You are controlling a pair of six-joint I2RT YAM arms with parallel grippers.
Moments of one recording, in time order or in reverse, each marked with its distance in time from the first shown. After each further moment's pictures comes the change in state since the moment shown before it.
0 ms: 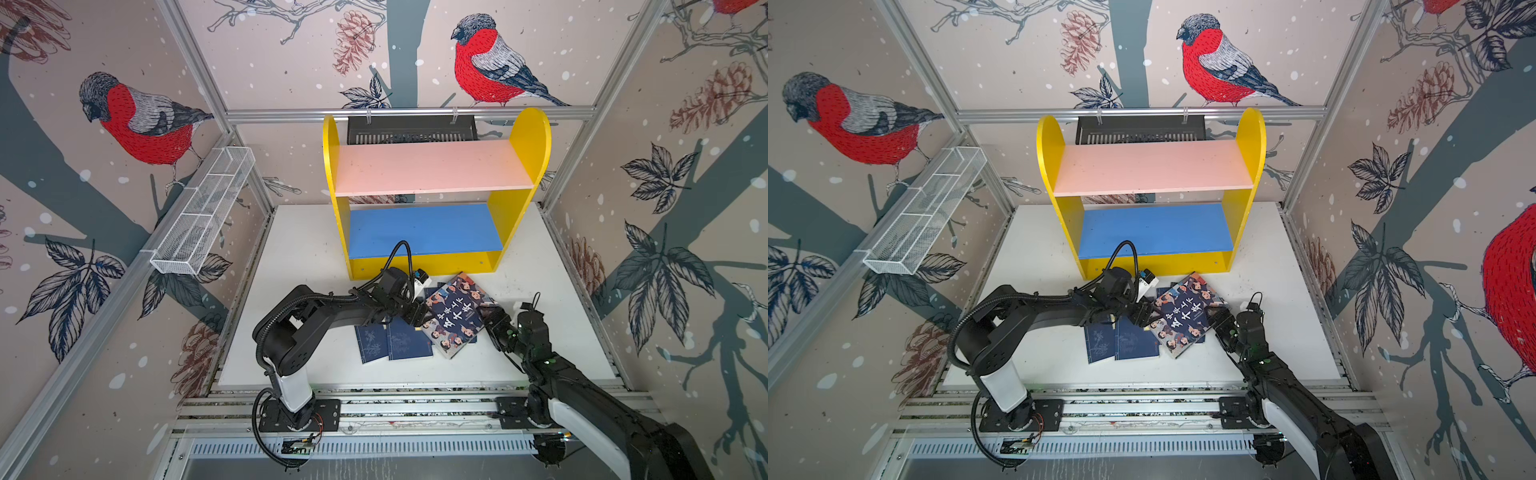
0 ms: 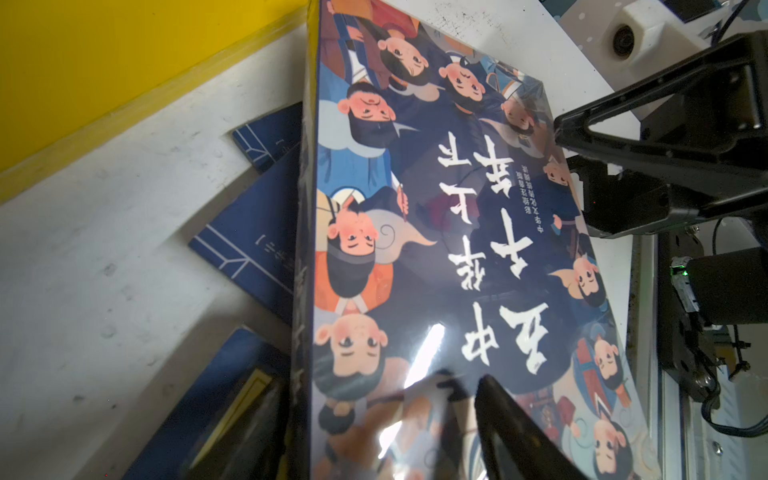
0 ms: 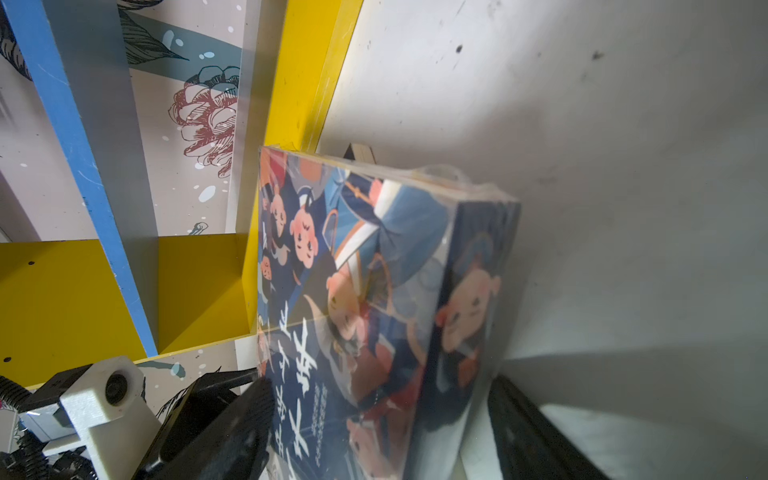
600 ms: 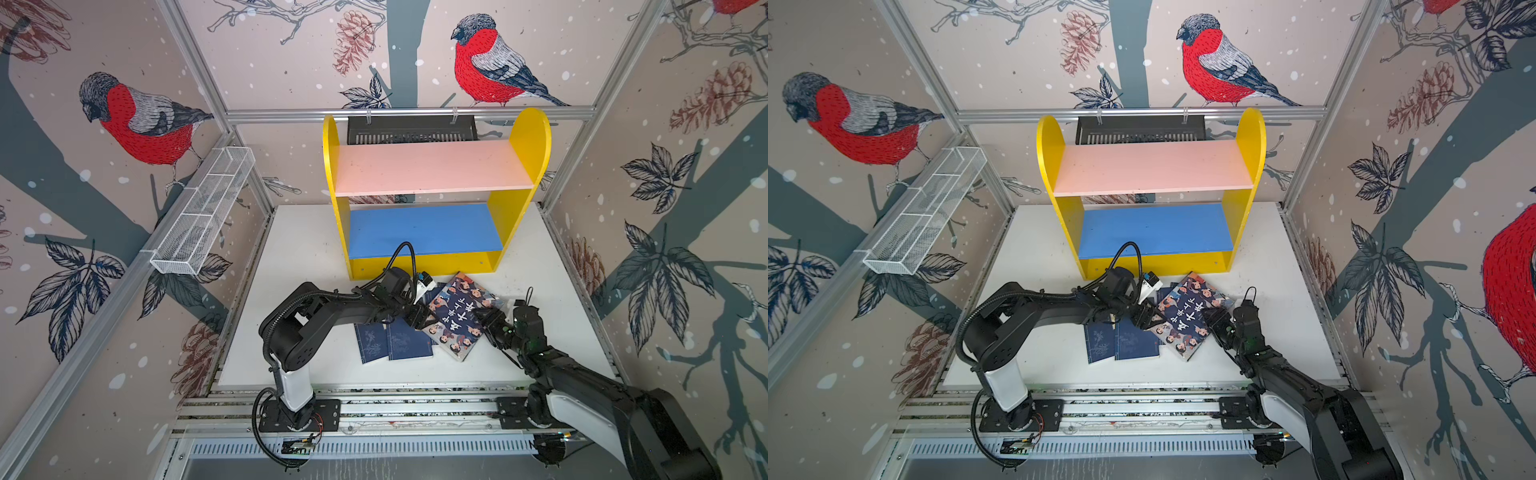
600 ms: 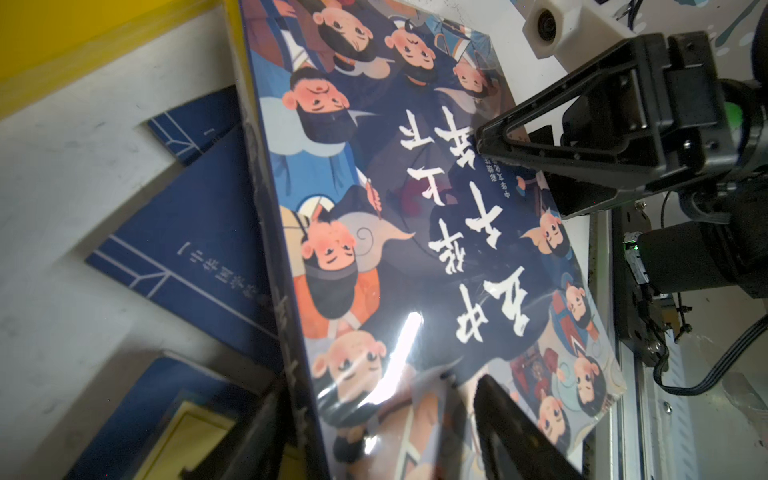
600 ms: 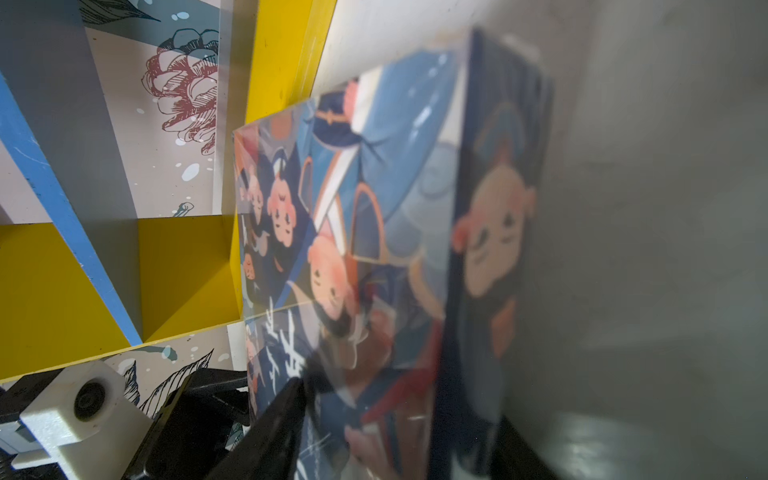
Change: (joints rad) left arm -0.002 0.042 0.023 0.000 0.108 0.019; right arm 0.000 0.153 0.030 0.080 -0.055 -0.024
